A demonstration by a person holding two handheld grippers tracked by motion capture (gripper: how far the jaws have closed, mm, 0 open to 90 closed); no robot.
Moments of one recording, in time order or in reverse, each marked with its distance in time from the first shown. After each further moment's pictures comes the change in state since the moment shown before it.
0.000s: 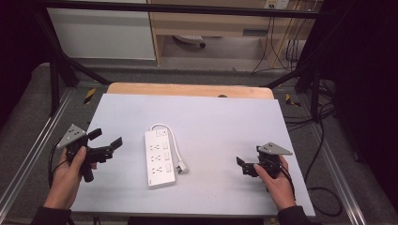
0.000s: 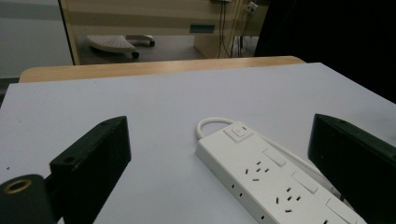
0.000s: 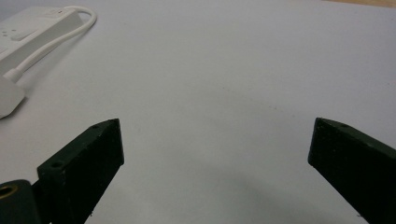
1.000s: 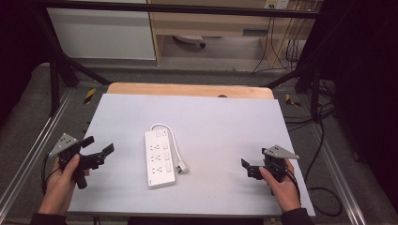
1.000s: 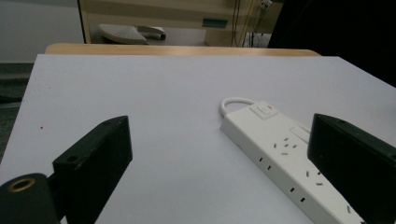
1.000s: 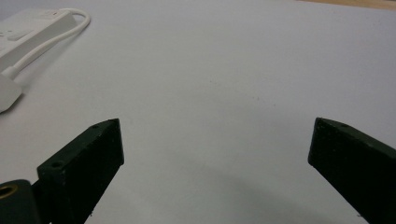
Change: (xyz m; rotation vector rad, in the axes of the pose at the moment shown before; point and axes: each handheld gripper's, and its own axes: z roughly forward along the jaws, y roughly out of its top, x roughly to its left) left arm 0.025 -0.031 -0.010 0.010 0.034 -0.036; right arm -0.006 -0.007 -0.014 -0.014 -0.025 0.008
